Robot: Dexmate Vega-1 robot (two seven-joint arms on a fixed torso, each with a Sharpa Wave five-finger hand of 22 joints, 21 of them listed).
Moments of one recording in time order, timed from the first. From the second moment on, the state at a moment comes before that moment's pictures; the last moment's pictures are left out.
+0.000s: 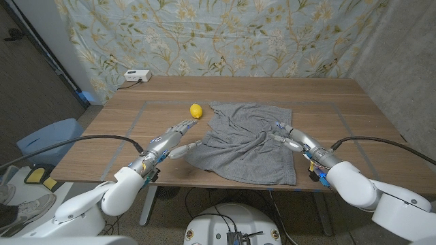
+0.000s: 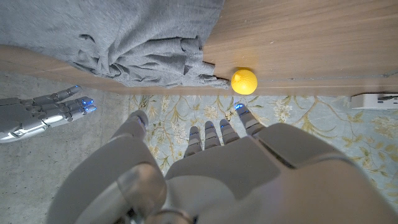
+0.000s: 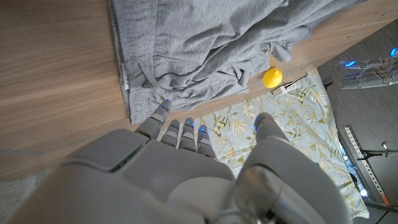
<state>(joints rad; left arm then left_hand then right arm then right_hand) 1.66 1.00 0.11 -2.22 0.43 0.08 0.31 0.35 0.12 0.47 -0.08 0.19 -0.04 -0.06 0.18 0.17 -0.04 -0.02 0.20 0.17 -0.10 0.02 0.18 0.17 -0.12 0.13 0.50 0.18 -1.65 -1.09 -0.13 -2.41 0.05 -0.38 -0.32 0.37 0.15 0.32 -0.08 0.20 0.00 0.01 0.19 0.18 0.02 0.06 0.24 0.19 -0.07 0.05 0.21 0.19 0.15 0.04 0.20 0.17</state>
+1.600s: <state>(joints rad) 1.54 1.11 0.24 -2.24 0.71 0.25 0.12 0.61 0.09 0.51 -0.19 0.19 0.00 -0.10 0.19 0.17 -0.01 -0.08 0.20 0.17 -0.03 -0.03 0.18 0.17 0.02 0.06 0.49 0.18 -1.54 -1.16 -0.52 -2.54 -0.28 -0.81 -0.30 0.61 0.11 0.42 -0.20 0.19 0.07 -0.04 0.20 0.18 0.05 0.02 0.24 0.19 -0.01 0.00 0.20 0.18 0.20 0.04 0.20 0.17</state>
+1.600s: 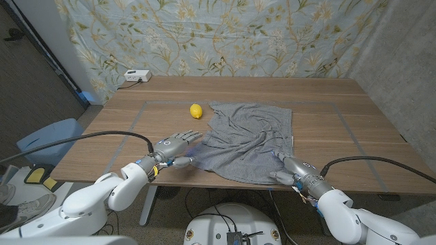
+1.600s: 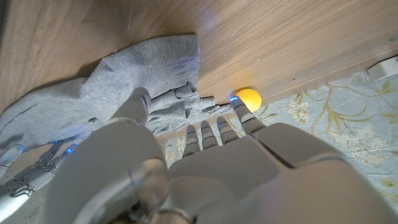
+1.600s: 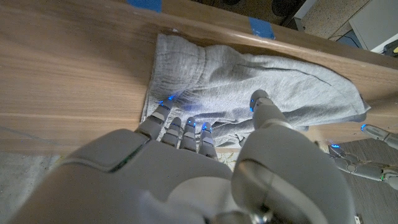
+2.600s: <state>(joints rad) 1.37 1.16 0.42 -2.23 0.91 0.29 0.03 0.71 -0.09 0.42 -0.16 0.22 0.06 -0.11 0.20 0.17 0.04 -0.11 0.20 0.17 0.01 0.00 0.18 0.17 0.07 0.11 0.45 0.18 -1.28 -1.09 -0.84 -2.40 -0.75 -0.94 -0.10 1.02 0.15 0.41 -0.15 0.19 0.94 -0.06 0.39 0.20 0.80 -0.02 0.39 0.20 0.67 -0.06 0.50 0.32 0.58 -0.02 0.28 0.18</state>
